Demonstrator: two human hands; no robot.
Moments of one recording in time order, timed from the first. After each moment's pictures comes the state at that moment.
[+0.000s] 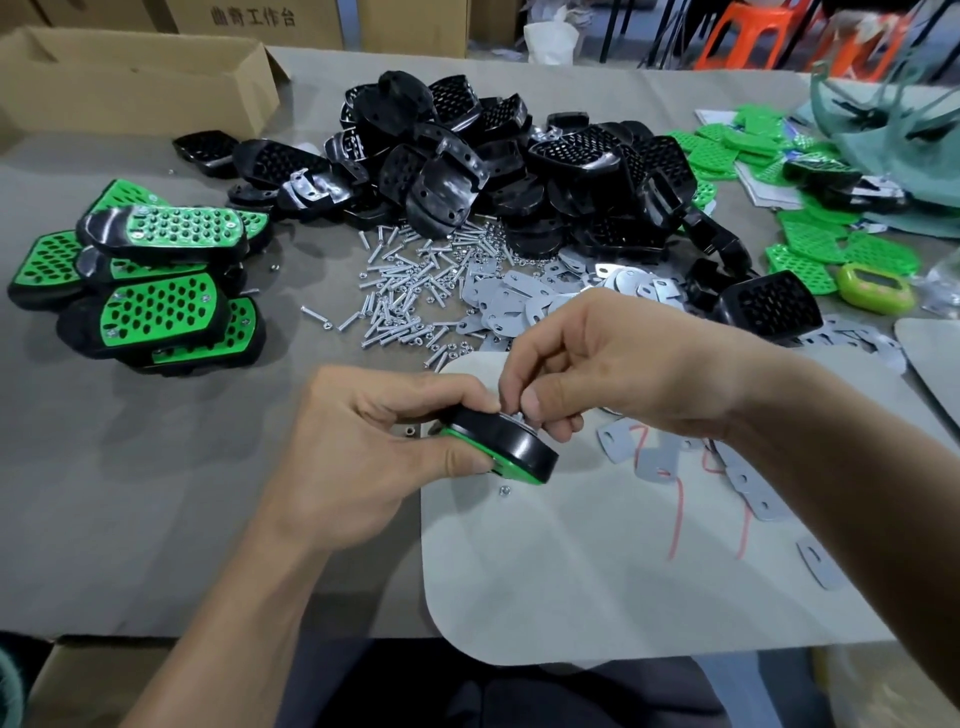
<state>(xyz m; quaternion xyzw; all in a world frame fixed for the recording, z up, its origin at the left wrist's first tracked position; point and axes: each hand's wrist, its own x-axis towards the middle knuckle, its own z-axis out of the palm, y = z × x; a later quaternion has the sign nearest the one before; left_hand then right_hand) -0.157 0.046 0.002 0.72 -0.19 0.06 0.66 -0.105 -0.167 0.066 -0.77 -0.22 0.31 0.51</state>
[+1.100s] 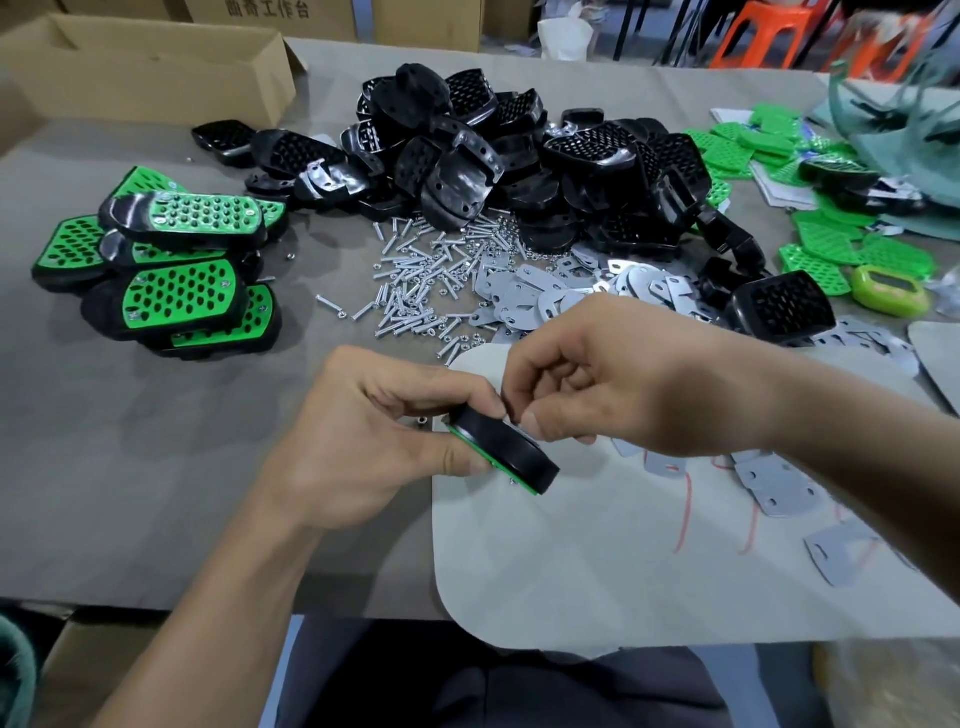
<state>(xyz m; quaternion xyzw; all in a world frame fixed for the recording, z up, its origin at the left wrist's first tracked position) -0.159 0.058 0.009 0.72 -0.22 -0.01 0.66 -0.125 -0.152 0.087 -0.87 -0.26 0.25 0.33</state>
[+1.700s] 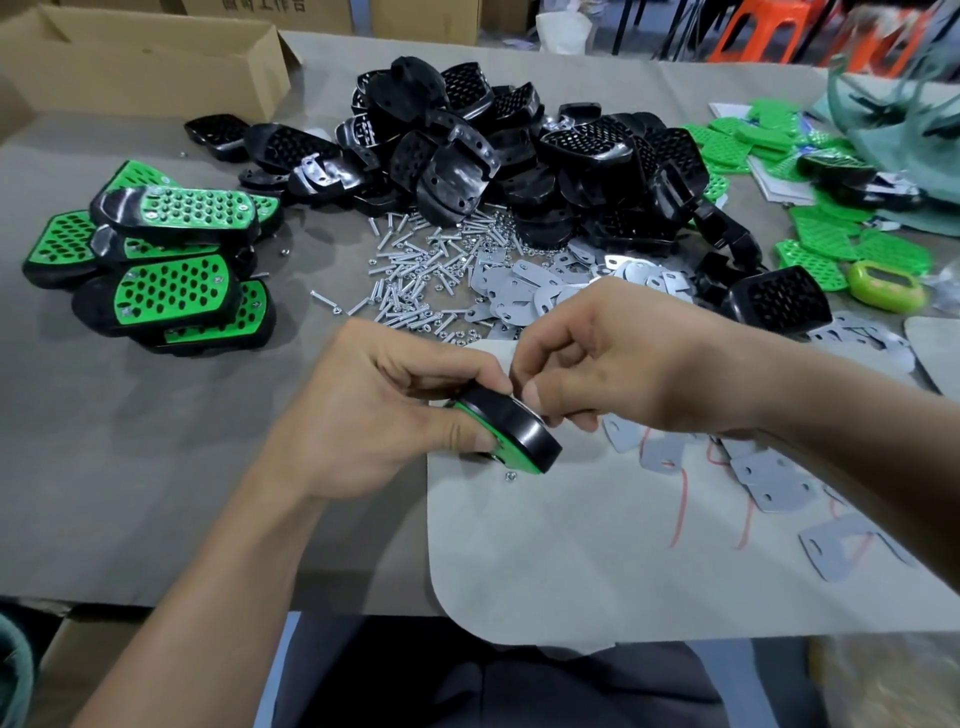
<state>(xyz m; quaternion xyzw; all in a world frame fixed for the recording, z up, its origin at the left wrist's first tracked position) -0.149 0.052 0.019 0.72 -0.21 -0.05 0.66 -0.121 -0.157 0.083 -0.88 -0.21 0.25 0.35</state>
